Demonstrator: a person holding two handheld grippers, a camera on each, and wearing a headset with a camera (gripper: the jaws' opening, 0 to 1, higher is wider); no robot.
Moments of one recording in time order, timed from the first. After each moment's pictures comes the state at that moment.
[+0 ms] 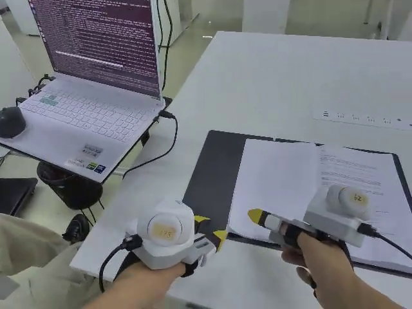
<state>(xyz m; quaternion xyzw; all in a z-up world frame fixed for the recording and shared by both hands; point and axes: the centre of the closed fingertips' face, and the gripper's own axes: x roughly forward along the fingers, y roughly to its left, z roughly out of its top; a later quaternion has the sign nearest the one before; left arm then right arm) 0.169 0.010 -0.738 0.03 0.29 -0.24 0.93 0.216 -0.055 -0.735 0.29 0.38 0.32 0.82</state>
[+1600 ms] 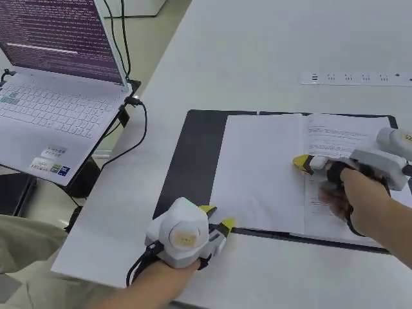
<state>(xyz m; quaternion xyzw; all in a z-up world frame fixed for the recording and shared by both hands) 0.204 -0.009 -0.789 0.06 0.29 -0.20 0.93 0.331 -0.138 -0.777 0.40 0.41 0.23 0.79</state>
